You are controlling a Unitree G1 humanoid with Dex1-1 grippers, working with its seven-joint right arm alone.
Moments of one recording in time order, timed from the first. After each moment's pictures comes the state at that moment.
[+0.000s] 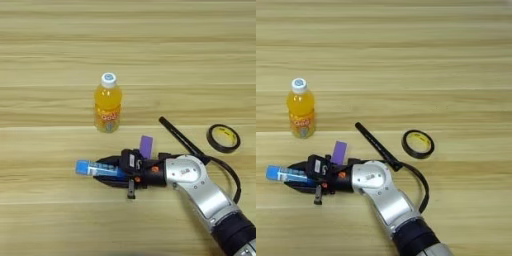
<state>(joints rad) -0.14 -0.27 0.43 0.29 -0.02 -0.25 0.98</state>
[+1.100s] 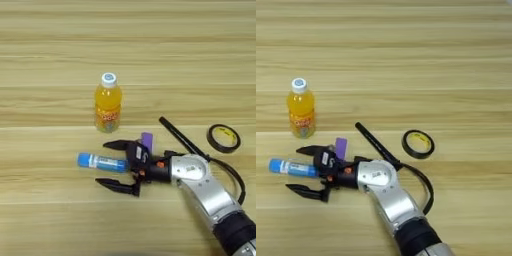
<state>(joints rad) -0.14 -0.26 0.34 0.31 0.09 -0.25 0.98</state>
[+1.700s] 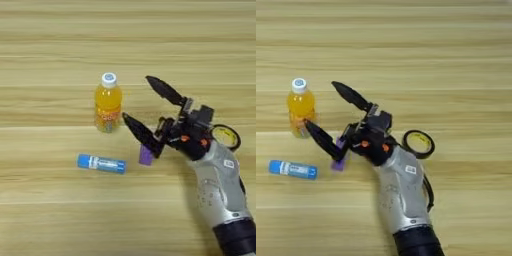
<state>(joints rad) -0.06 -0.14 0.08 0.05 0.66 -0.43 1.07</state>
